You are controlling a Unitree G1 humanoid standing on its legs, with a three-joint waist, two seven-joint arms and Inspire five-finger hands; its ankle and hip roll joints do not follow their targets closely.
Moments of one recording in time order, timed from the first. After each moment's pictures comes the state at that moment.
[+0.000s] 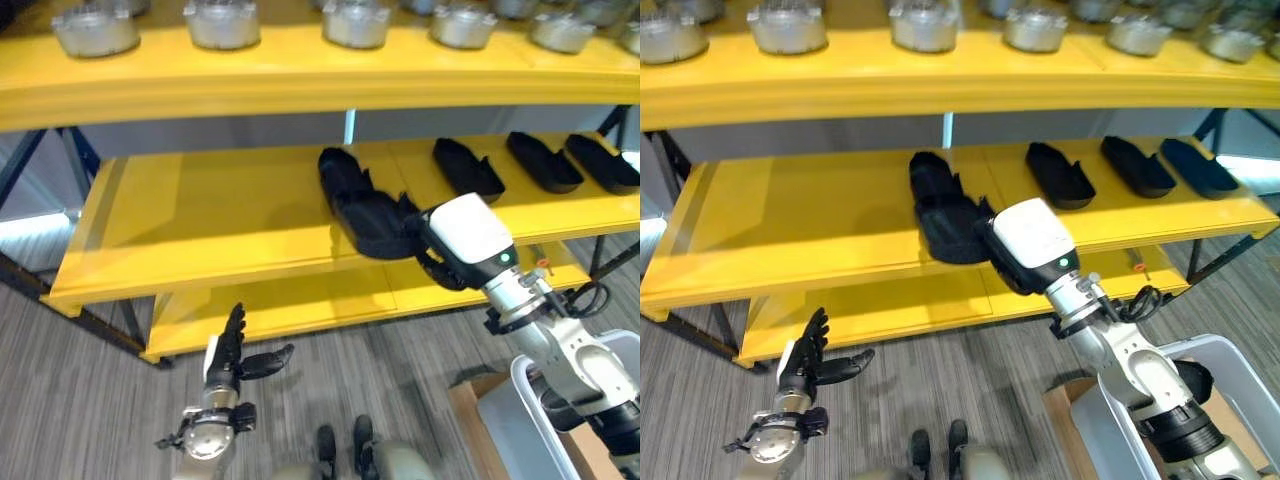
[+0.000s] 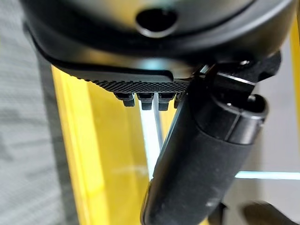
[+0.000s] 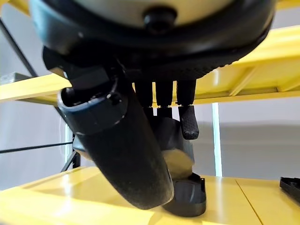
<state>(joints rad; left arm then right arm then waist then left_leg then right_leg) 0.20 0.33 -0.09 0.21 -0.22 -0.11 0.23 -0.26 -0.79 0.24 -0.16 -0.72 -0.14 -0.18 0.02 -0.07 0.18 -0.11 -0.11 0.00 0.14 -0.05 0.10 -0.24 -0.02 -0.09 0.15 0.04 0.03</state>
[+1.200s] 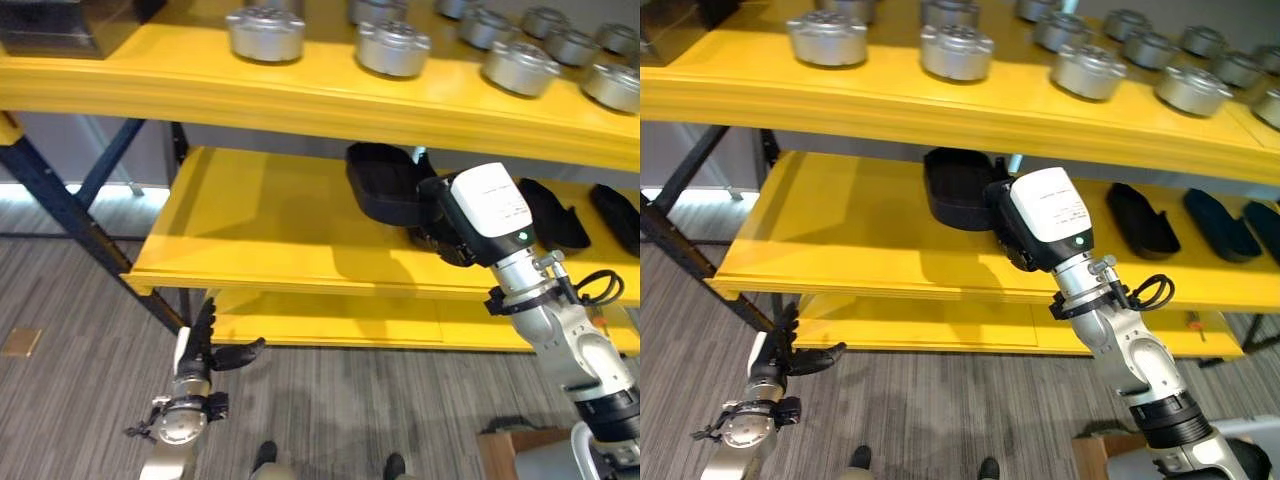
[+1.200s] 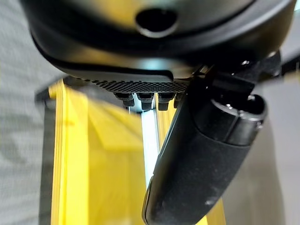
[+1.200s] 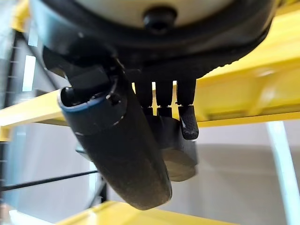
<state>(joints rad) 0.15 0.42 -0.01 0.24 -0.23 -0.09 0.21 -0.33 -0.70 0.21 -0.15 -0.70 -0.14 -0.22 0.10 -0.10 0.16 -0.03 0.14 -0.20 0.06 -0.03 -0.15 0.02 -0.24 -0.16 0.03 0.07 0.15</state>
